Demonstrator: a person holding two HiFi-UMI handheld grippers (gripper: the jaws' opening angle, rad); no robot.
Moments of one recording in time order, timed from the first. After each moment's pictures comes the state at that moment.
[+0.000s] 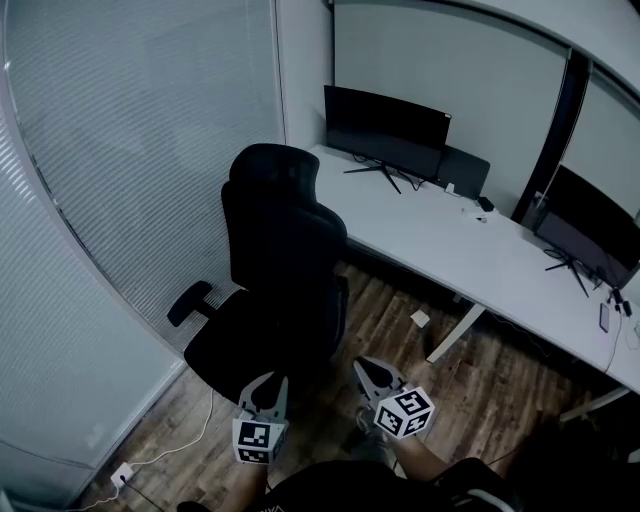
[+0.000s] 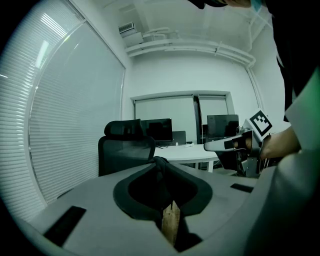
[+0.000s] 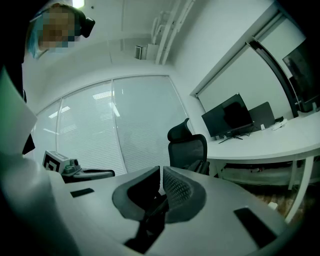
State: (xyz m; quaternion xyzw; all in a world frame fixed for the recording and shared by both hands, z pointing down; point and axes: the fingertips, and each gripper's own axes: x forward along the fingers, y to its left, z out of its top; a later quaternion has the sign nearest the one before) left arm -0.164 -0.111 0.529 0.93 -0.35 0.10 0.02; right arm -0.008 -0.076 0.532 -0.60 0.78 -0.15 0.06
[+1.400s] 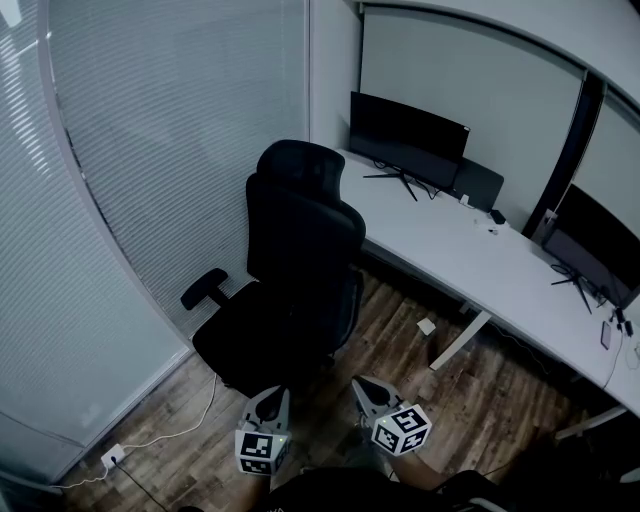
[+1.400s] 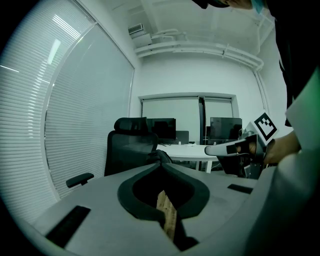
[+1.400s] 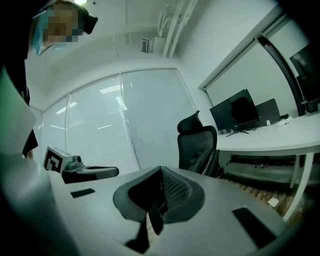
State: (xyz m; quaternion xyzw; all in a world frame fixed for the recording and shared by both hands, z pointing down) left arm -0.216 -0.046 0.548 0.92 -0.38 0.09 0.05; right arm -0.072 -0.017 0.547 -0.57 0.81 -0.16 0.03
